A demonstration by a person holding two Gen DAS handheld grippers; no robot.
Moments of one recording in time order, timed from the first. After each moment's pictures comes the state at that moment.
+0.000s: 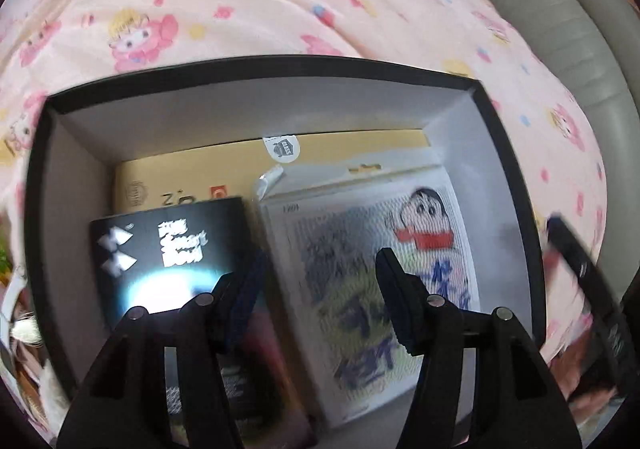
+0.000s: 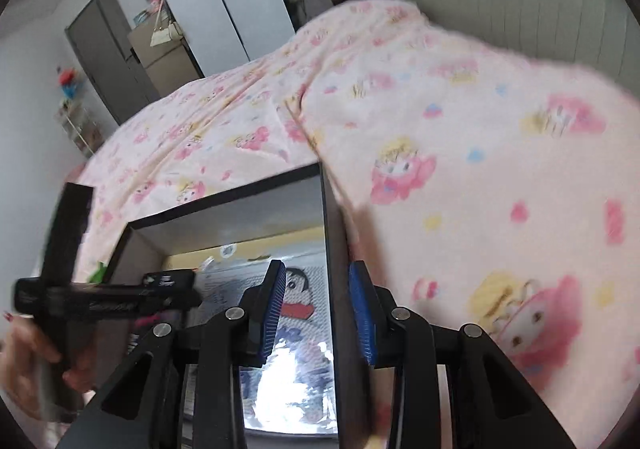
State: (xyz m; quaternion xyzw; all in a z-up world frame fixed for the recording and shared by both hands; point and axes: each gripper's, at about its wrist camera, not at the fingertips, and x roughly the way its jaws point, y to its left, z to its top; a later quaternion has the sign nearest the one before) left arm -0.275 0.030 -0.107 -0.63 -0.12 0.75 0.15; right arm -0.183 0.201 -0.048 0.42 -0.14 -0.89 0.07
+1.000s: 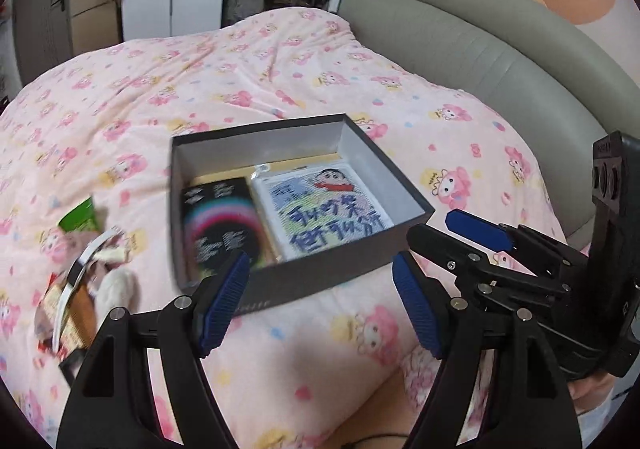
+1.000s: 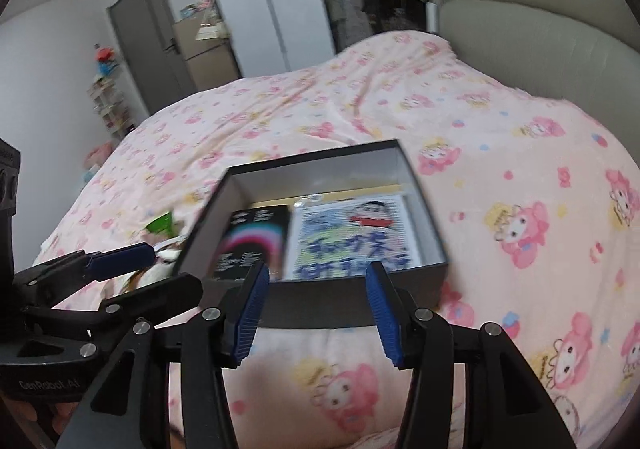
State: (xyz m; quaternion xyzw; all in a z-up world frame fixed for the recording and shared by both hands) left arm -0.038 0.009 0.029 -0.42 -0.04 0.89 0.16; right arm -0.024 0.102 0.018 0.38 -0.07 -0.92 0.10
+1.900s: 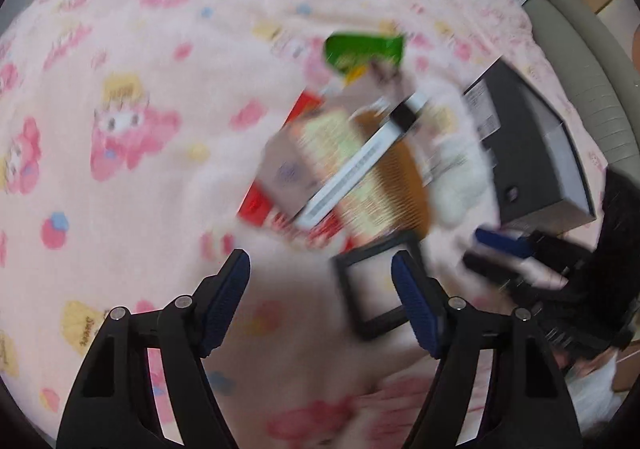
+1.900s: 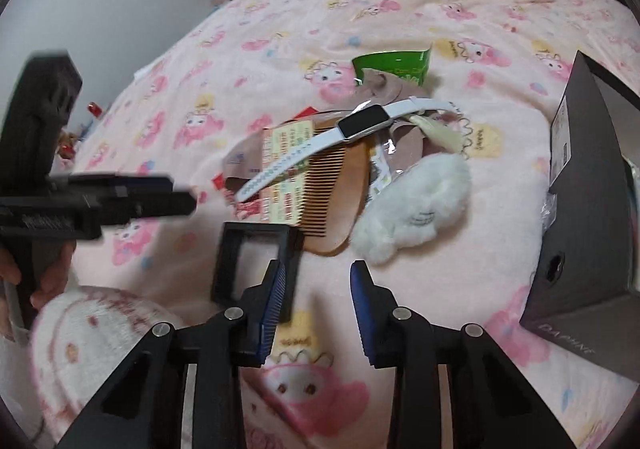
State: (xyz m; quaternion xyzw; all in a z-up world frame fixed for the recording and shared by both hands) left arm -0.008 -0.339 -0.121 -0.58 -0.20 0.79 0.01; right arm -0.060 -0.206 -0.103 0.53 0.06 -0.77 0.35
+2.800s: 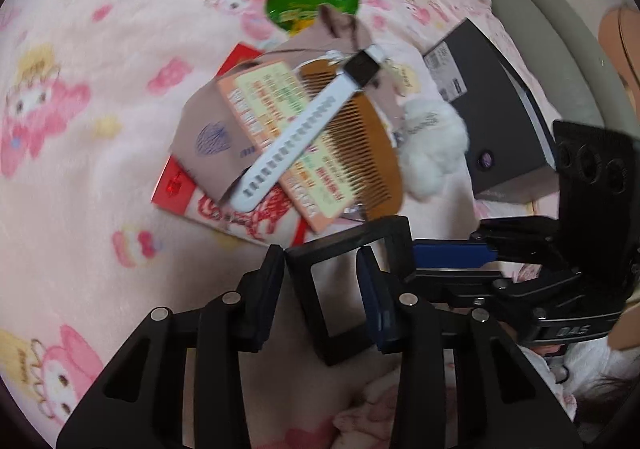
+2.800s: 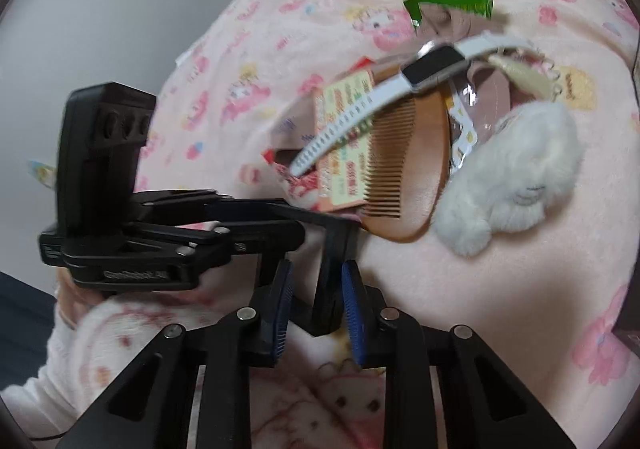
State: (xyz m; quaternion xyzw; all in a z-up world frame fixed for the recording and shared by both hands) left arm -0.029 -0.291 -0.141 -0.59 -0.20 0.78 0.11; right arm -0.073 -0.220 -0.127 0.60 -0.03 -0.67 0.45
